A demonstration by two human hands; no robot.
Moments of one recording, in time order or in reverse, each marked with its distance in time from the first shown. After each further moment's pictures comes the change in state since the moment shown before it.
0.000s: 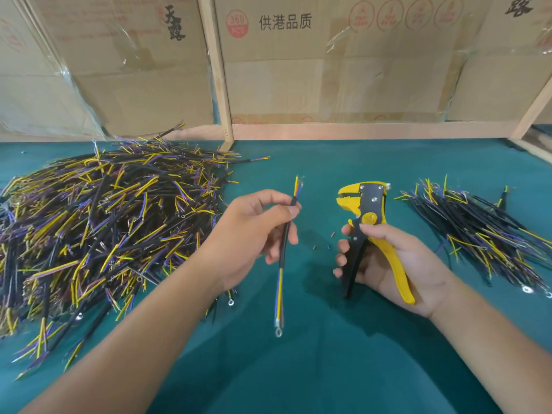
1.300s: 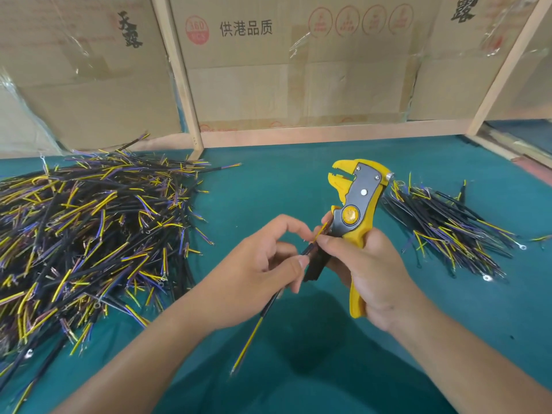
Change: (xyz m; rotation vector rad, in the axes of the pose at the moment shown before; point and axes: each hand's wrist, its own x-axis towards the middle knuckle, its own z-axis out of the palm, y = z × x) left_hand -0.017 -0.011 0.028 0.403 -0.341 0.175; right_hand -0.015 0.013 0.029 -0.272 0.271 -0.462
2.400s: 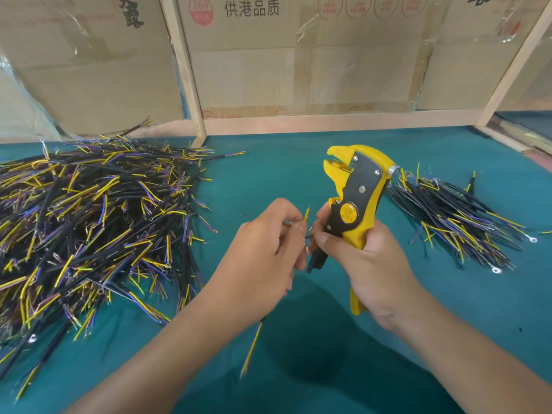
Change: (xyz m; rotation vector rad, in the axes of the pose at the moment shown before) left_hand -0.003 0.018 0.016 0.190 0.313 -0.092; right_hand -0.005 0.006 0.009 -0.229 -0.088 -0.174
